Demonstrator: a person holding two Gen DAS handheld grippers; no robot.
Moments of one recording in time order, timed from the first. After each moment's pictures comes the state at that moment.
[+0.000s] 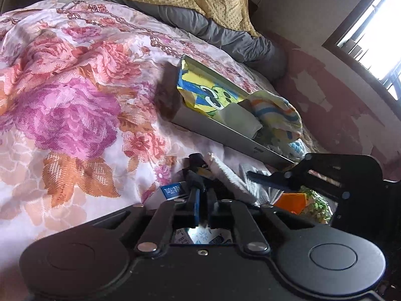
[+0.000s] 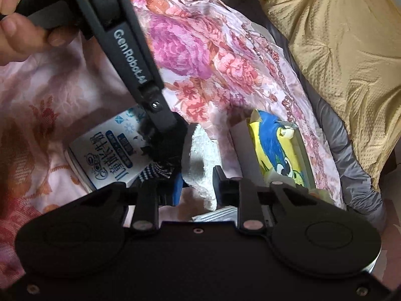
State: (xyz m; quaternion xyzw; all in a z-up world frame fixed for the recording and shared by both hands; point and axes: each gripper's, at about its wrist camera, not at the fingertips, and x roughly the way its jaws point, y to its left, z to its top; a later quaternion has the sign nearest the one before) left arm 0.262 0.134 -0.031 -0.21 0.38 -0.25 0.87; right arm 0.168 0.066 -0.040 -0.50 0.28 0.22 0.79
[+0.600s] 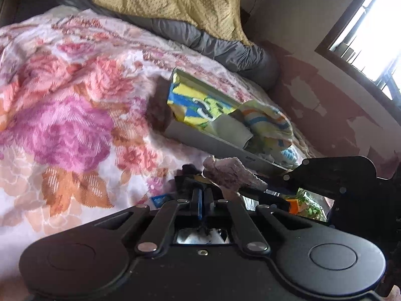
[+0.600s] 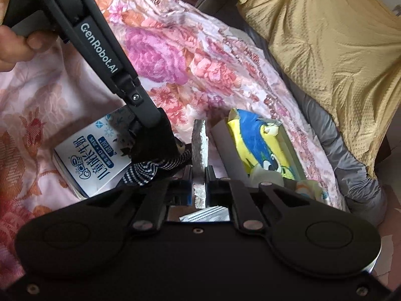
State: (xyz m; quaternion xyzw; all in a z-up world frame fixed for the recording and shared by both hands) left arm 0.253 0.128 -0.017 -0.20 0.34 -0.26 0.88; right arm 0.174 0.041 -0.027 -0.46 0.26 0.20 0.83
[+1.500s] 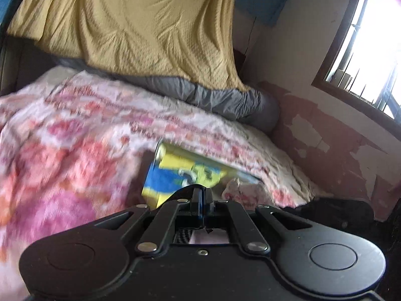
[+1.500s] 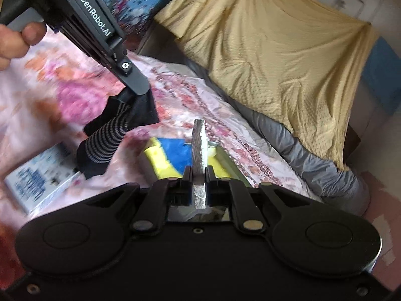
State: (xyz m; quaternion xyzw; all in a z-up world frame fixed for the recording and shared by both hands) left arm 0.274 0.090 0.081 -0.18 0.24 -0.21 0.93; right arm 0.169 -0.036 0.044 -0.38 0.15 0.15 0.90
